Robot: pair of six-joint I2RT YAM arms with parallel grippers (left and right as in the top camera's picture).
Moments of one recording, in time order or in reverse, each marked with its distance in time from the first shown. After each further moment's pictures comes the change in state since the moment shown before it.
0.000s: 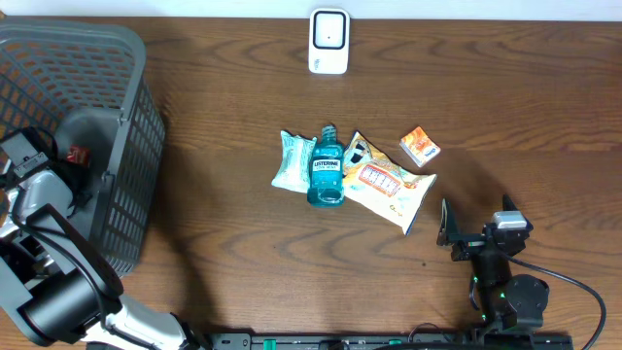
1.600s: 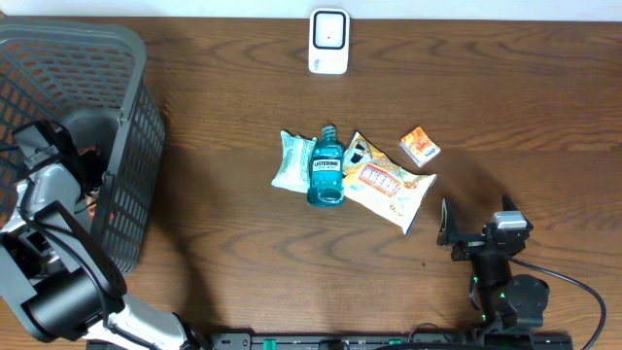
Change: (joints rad) left arm -0.052 0.003 0.012 -0.049 0.138 0.594; right arm 0.000 0.000 0.000 0.000 0.000 0.000
